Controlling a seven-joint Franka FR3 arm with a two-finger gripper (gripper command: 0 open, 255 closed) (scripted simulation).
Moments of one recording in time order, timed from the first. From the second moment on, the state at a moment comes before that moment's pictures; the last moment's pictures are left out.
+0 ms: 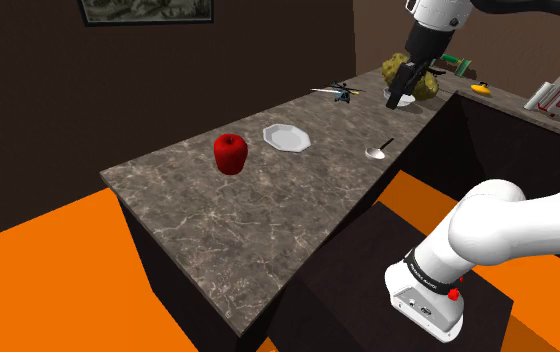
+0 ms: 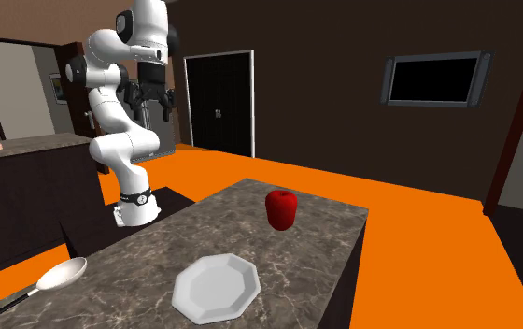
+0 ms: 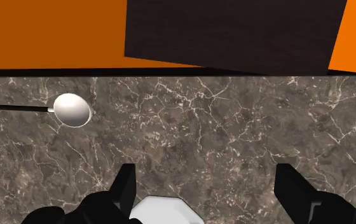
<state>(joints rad) 0.02 -0.82 0.04 -2.30 -0.12 1.50 -0.08</state>
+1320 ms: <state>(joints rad) 0.12 -0.24 0.10 -2.11 -0.07 1.90 -0.18</state>
